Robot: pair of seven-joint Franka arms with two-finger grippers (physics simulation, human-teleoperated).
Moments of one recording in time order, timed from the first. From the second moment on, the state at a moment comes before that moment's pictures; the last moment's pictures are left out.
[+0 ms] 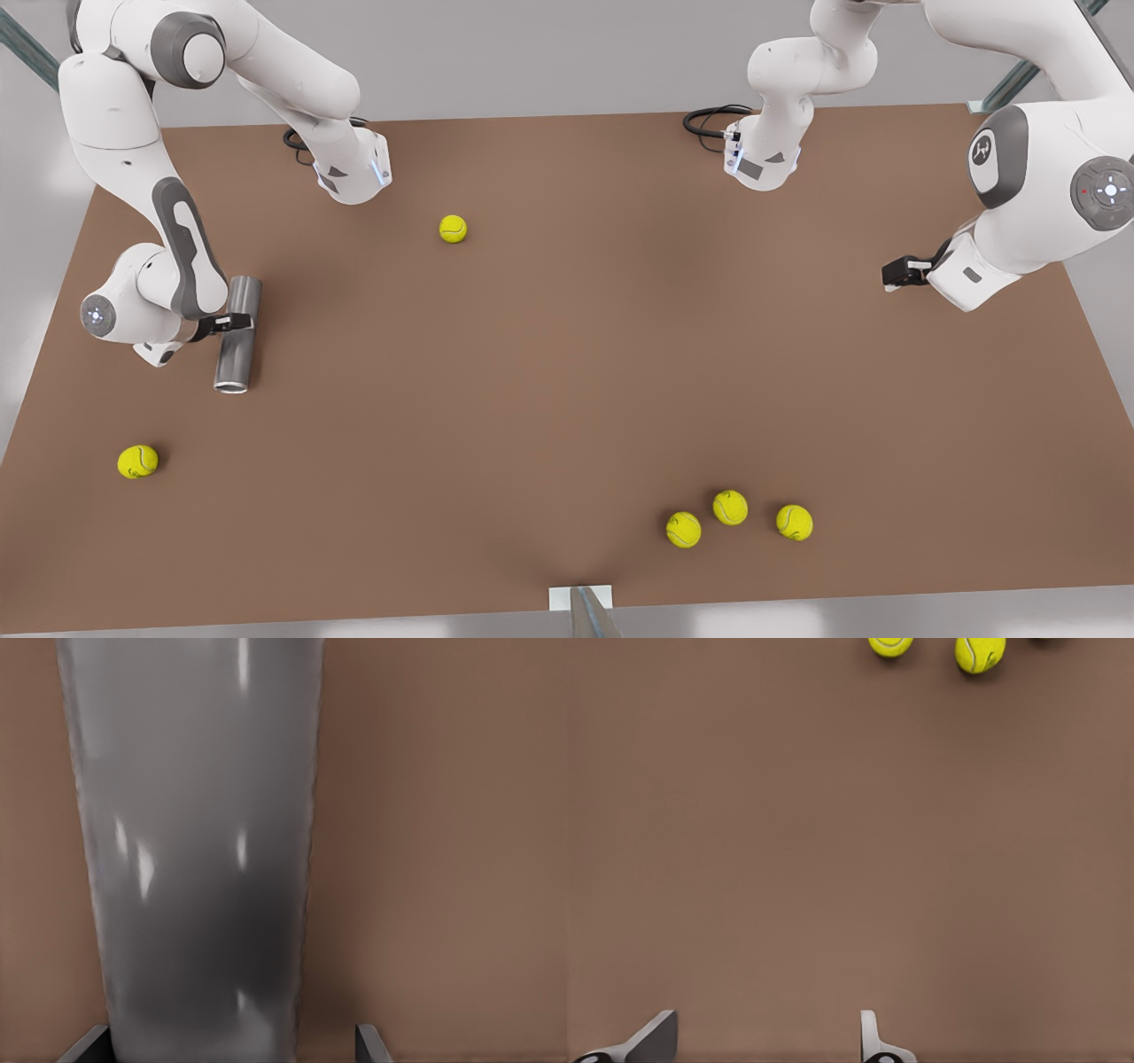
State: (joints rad) left arm 0.02 0.11 -0.03 -1.53 0.06 1.46 0.07; right arm -0.41 0.38 -0.05 -2.22 -0.04 2.27 -0.53
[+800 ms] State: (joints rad) left arm 0.02 0.11 -0.03 -1.53 0.06 1.44 0.06; right arm -0.33 0.41 -0.05 -2.19 -0.05 2.27 -0.37
